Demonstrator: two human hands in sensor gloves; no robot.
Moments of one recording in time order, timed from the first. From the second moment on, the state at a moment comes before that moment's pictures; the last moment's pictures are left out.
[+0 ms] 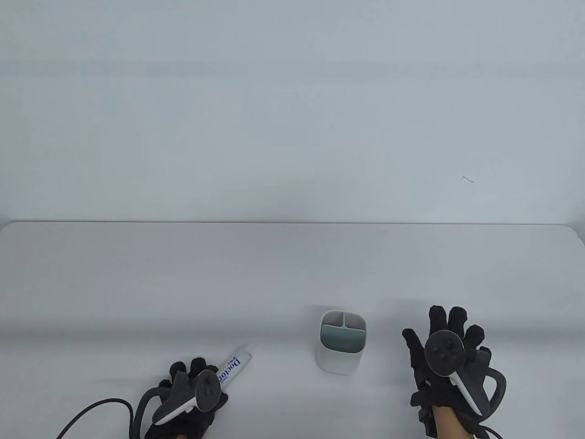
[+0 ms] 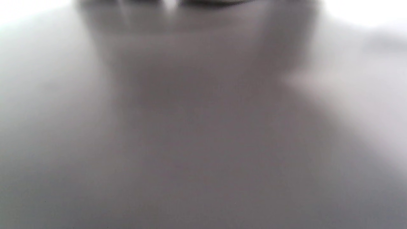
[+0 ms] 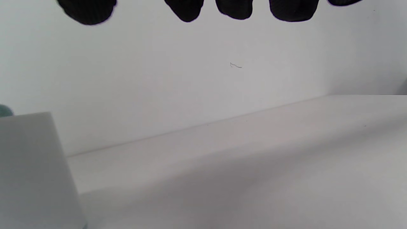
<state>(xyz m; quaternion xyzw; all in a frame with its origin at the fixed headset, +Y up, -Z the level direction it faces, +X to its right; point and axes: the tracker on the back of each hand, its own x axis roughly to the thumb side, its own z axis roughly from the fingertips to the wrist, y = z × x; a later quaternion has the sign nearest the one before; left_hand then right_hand) -0.224 -0.793 -0.319 -0.21 -0.05 -0.02 0.98 0.237 -0.667 -0.324 -0.13 -0.06 0.98 0.12</state>
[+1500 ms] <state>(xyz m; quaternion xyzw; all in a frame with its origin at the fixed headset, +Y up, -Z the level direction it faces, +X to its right) -0.203 -0.697 -0.299 0.18 -0.15 0.07 0.97 0.164 -0.645 -0.306 0.05 -0.10 0.96 0.27</state>
